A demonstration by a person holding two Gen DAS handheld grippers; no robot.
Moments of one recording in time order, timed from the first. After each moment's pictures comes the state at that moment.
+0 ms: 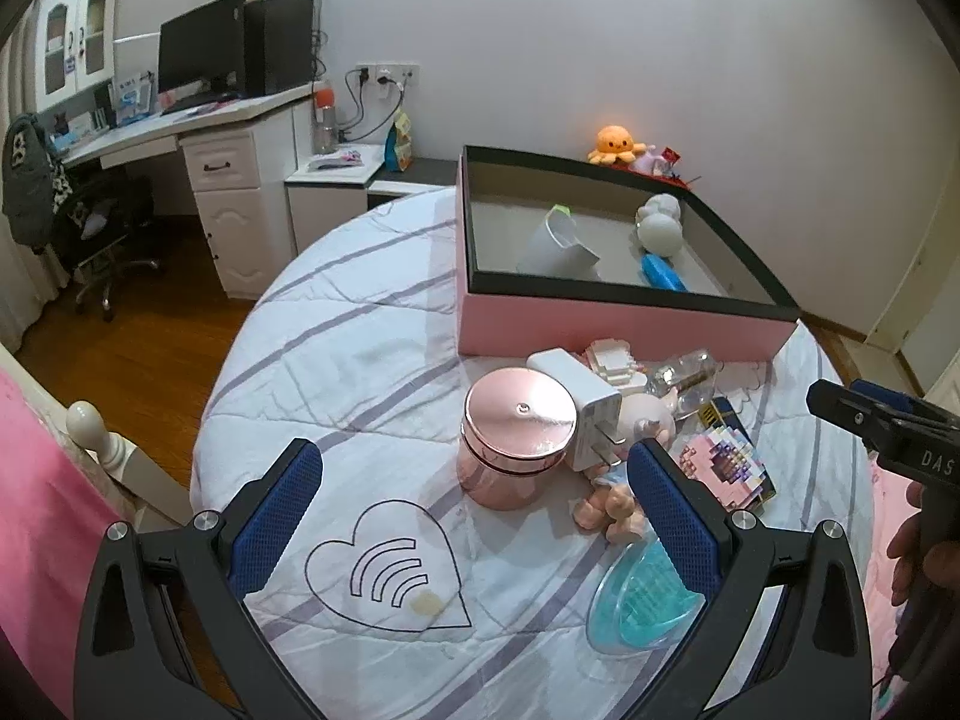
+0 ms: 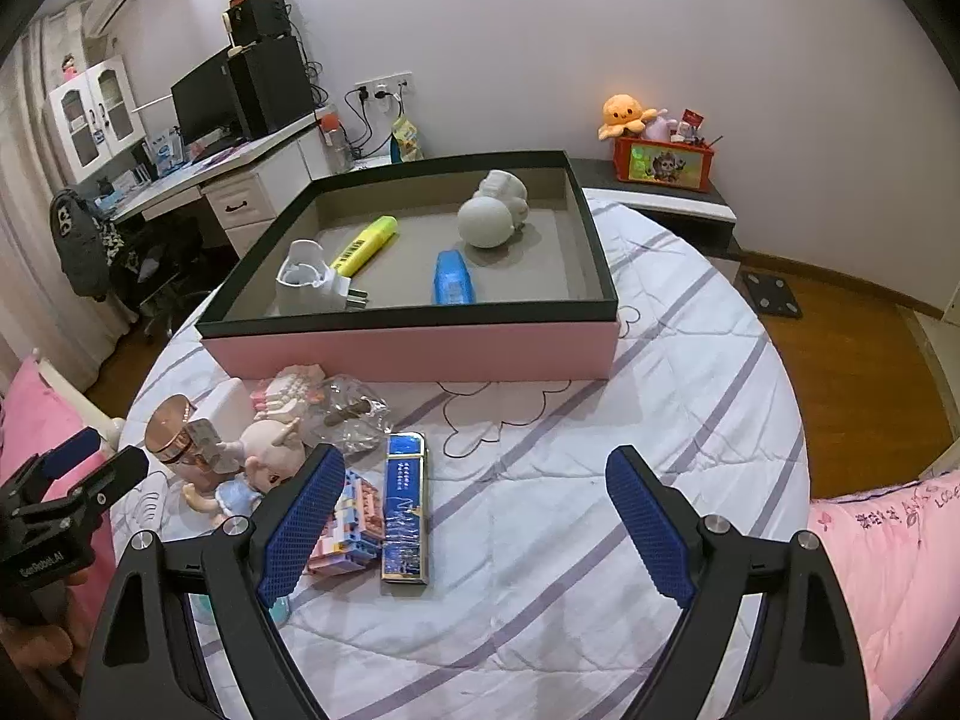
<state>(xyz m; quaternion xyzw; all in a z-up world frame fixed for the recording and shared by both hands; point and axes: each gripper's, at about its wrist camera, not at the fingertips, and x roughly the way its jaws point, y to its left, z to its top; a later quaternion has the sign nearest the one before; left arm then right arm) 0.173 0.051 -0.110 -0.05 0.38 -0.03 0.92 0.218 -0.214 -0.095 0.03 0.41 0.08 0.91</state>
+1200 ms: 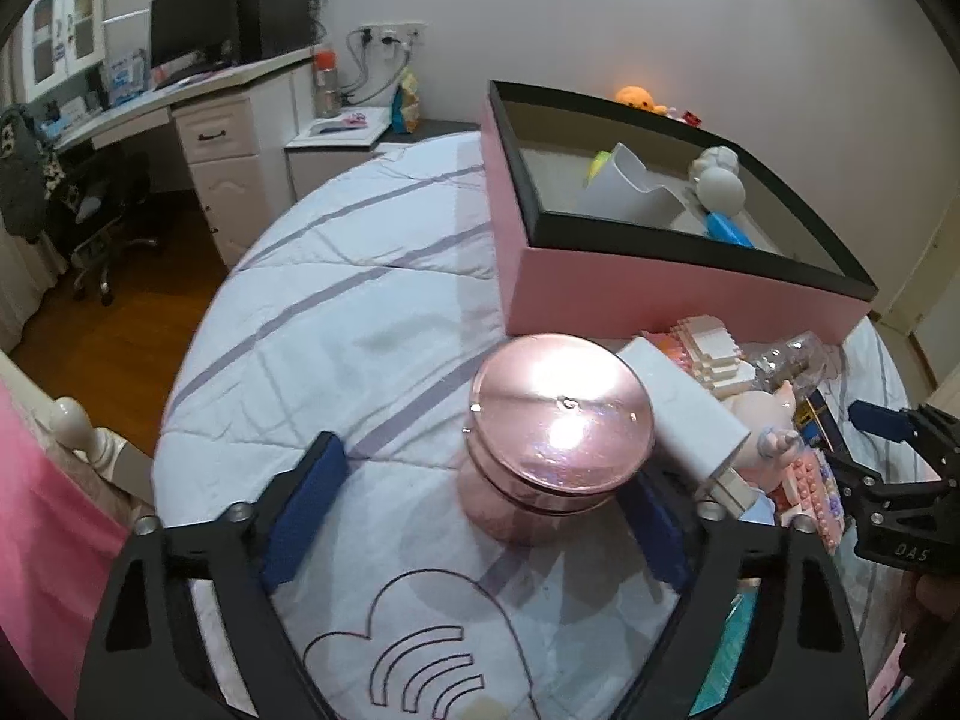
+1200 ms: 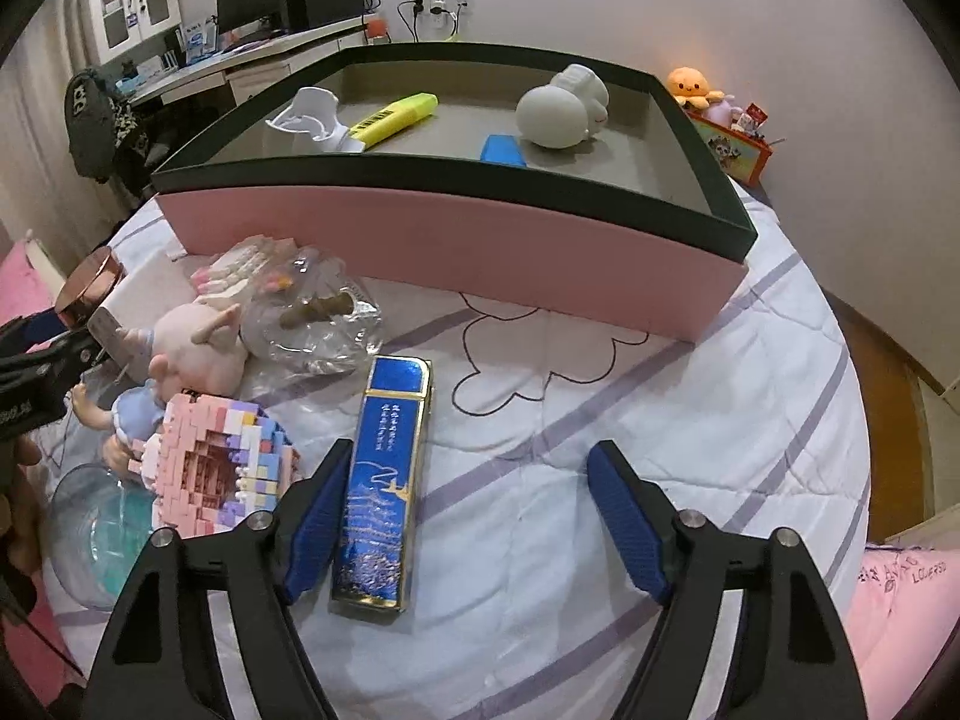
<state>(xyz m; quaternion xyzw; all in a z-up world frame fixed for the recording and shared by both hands) 0.223 0.062 -0.154 -0.04 0.42 -0.03 0.91 0.239 -0.179 -0.153 -0.08 0.46 0.11 0.88</state>
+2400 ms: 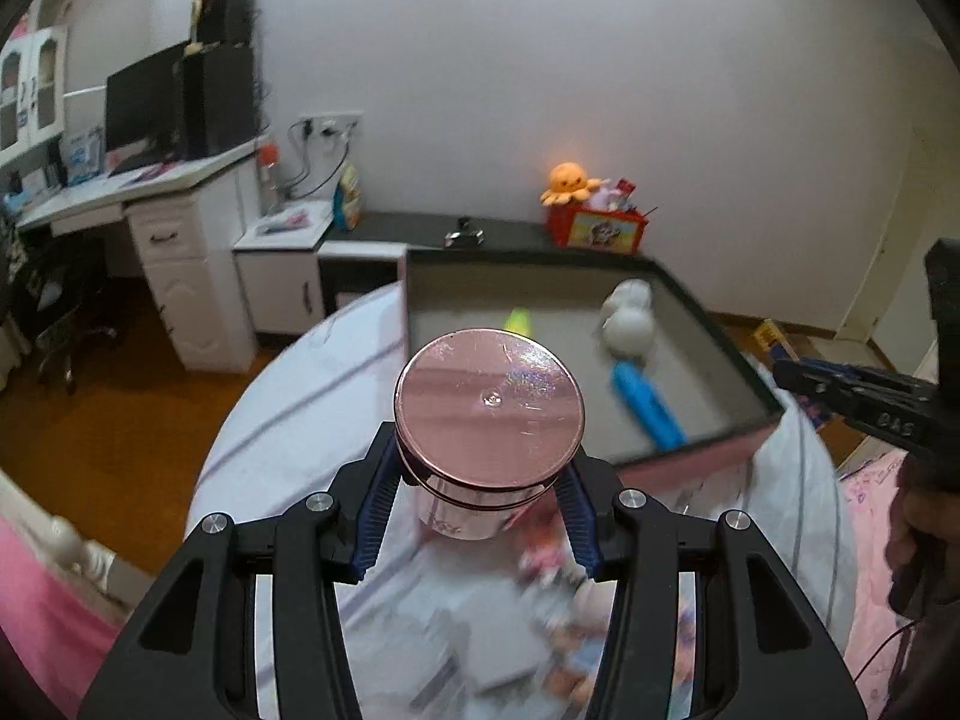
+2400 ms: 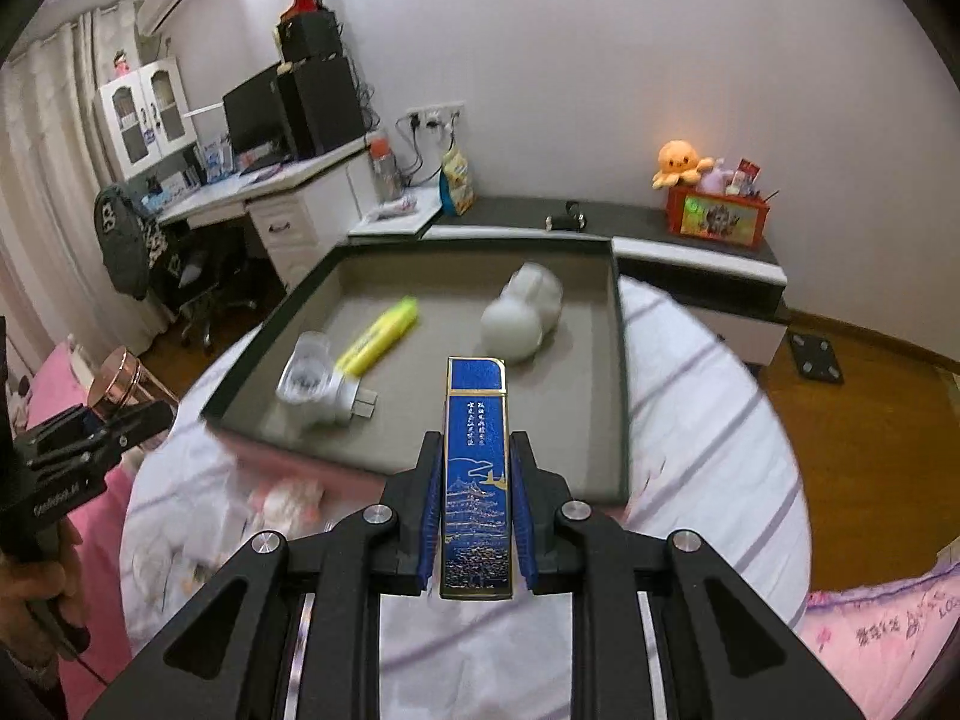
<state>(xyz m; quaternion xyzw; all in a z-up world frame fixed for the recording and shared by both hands) 0.255 0.038 -0.062 -0.03 0.33 -0.10 0.94 0.306 -0.228 -0.056 0.02 0.36 0.15 0.92</state>
